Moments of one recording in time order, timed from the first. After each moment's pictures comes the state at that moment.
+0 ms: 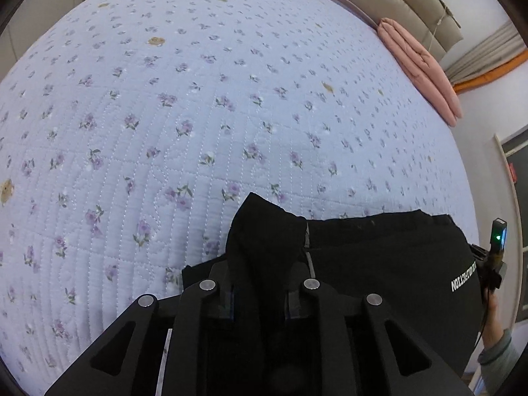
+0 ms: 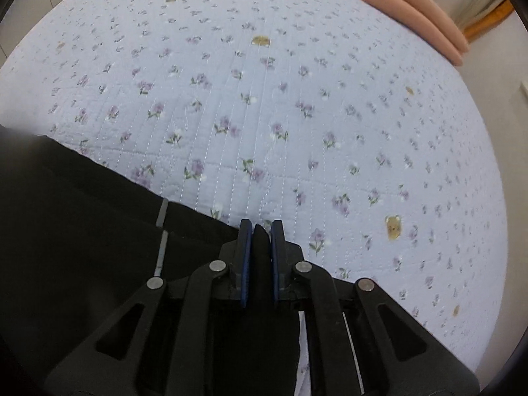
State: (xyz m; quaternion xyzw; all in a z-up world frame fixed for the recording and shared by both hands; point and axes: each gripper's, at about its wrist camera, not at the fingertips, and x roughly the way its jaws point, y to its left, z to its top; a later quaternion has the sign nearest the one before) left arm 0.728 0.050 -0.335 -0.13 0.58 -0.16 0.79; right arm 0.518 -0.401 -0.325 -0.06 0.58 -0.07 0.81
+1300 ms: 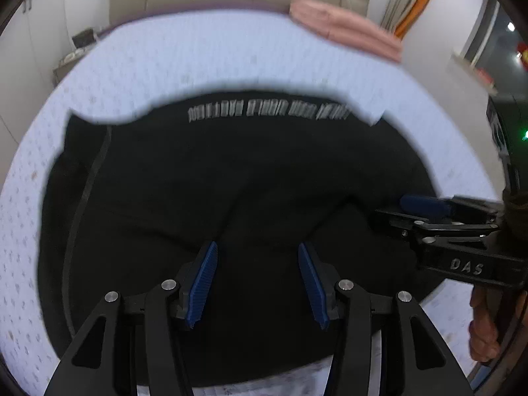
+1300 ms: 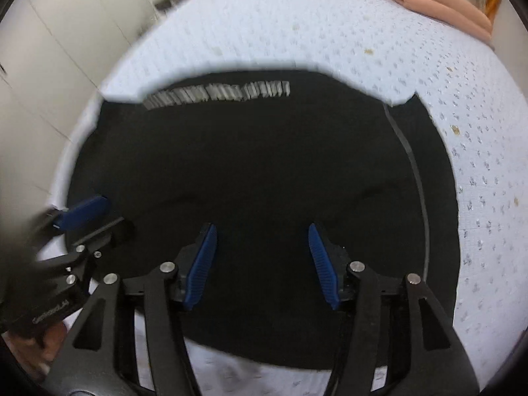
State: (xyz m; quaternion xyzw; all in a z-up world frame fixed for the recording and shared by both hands) left arm 0.499 -0.109 -0.257 0.03 0.51 -0.19 0.84; right arm 0.373 -0.266 -0.269 0.06 0.57 0.05 0.82
